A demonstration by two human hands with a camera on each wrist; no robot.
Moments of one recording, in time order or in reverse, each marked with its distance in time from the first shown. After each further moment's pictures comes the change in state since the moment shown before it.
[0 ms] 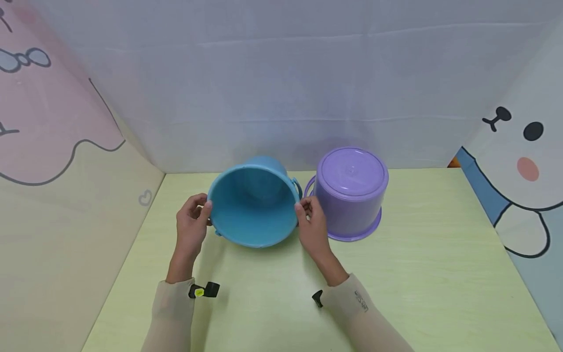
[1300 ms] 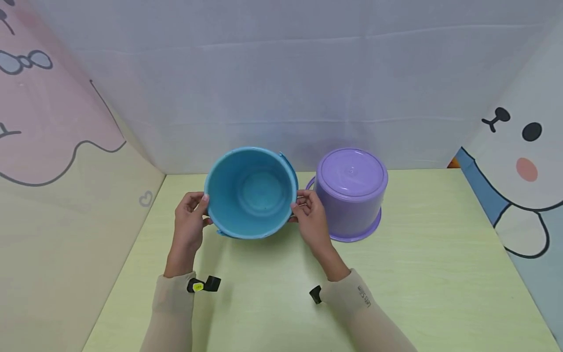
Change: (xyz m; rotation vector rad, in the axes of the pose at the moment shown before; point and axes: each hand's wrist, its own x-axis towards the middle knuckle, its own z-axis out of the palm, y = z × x) left_hand 0.012 0.018 0.003 -0.158 0.056 -0.244; right_hand 0.012 -0.023 -0.002 0.172 -0.058 0.195
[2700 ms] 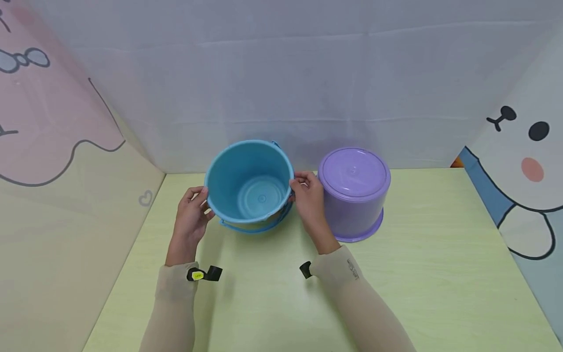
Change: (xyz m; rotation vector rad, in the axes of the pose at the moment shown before) left_hand 0.020 0.000 0.005 -0.245 -0.015 -0.150; right_hand 0.044 -0.014 0.016 0.082 0.092 -0.018
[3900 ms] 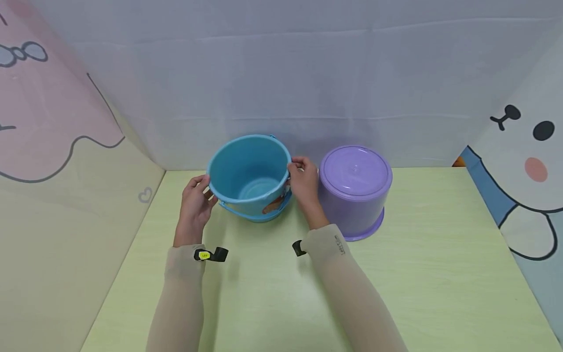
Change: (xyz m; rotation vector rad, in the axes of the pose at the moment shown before) left_hand 0.031 -0.001 0.014 -0.100 0.076 -0.060; right_hand 0.044 0.004 0.017 -0.088 0.066 0.049
